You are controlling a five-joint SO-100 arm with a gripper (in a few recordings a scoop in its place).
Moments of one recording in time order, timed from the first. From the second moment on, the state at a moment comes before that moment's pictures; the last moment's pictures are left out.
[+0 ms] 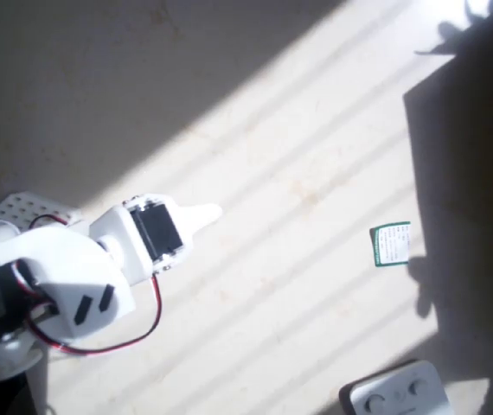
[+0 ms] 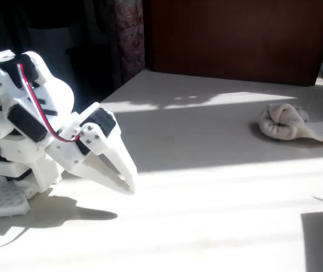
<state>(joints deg) -1.7 188.0 172.8 64.2 -13.8</state>
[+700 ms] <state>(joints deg) -1.7 178.0 159.1 64.2 -13.8</state>
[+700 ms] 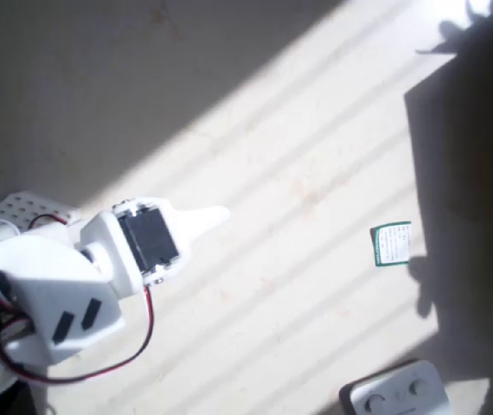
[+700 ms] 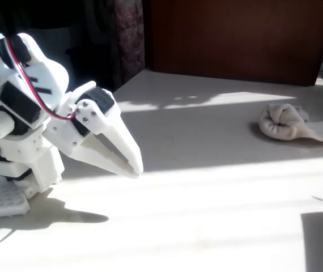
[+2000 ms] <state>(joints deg) -28.2 57.7 44.4 64.2 -13.8</state>
